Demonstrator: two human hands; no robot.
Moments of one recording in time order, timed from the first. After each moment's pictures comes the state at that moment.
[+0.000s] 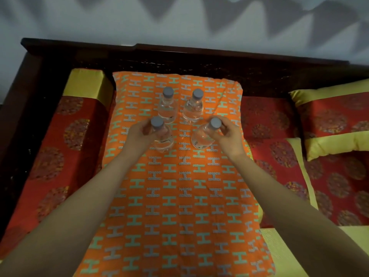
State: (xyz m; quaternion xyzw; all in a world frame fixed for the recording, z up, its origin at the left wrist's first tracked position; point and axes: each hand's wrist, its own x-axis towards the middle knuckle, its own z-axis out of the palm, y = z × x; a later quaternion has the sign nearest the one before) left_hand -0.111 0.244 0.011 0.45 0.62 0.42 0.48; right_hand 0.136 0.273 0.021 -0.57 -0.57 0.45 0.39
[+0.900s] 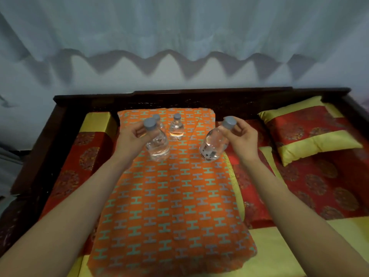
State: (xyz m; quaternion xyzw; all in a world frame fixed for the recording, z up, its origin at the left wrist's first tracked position) left_hand -0.083 0.160 0.153 0.53 0.54 0.49 0.43; right_hand 0.210 0.168 0.158 -0.52 -0.51 0.39 0.56
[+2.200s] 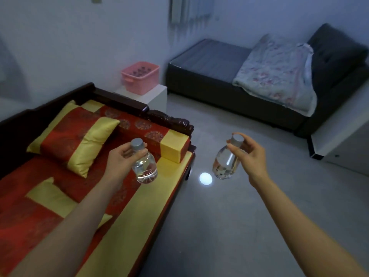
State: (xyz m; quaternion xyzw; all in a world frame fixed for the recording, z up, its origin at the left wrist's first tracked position) left_hand 0.667 -0.058 0.157 0.68 0.21 0.27 0.65; right_hand 0.836 -0.349 0.208 -0.76 -0.16 0.05 0.63
